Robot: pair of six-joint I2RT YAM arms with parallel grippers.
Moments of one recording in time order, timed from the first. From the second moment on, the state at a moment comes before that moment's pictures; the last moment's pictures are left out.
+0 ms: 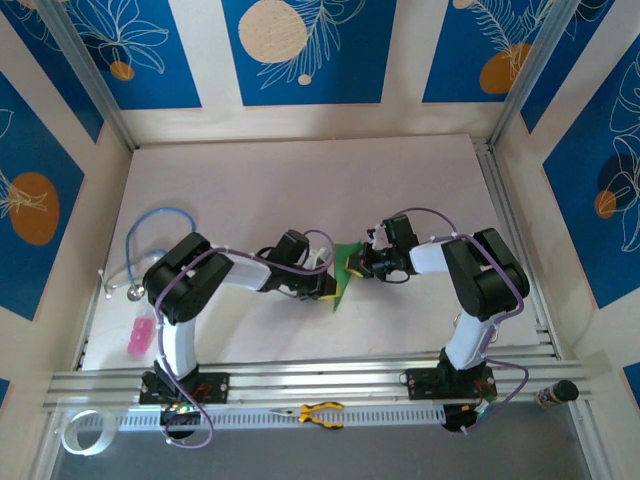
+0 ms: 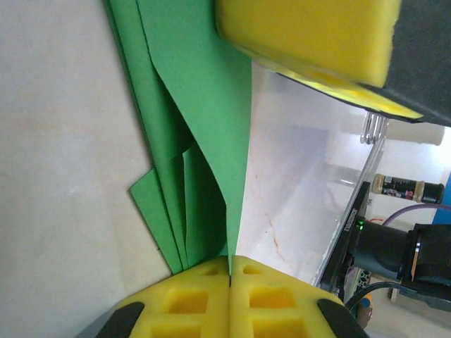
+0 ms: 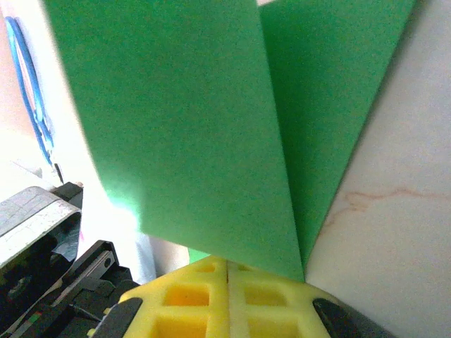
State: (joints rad) left arm -0.72 1.93 0.85 0.21 0.76 -0.81; right arm 0.34 1.78 0.71 0.08 -0.71 0.77
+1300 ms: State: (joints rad) left arm -0.75 1.82 0.89 -0.04 0.69 -0.74; right arm 0.35 1.78 0.72 0.05 -0.70 0.76
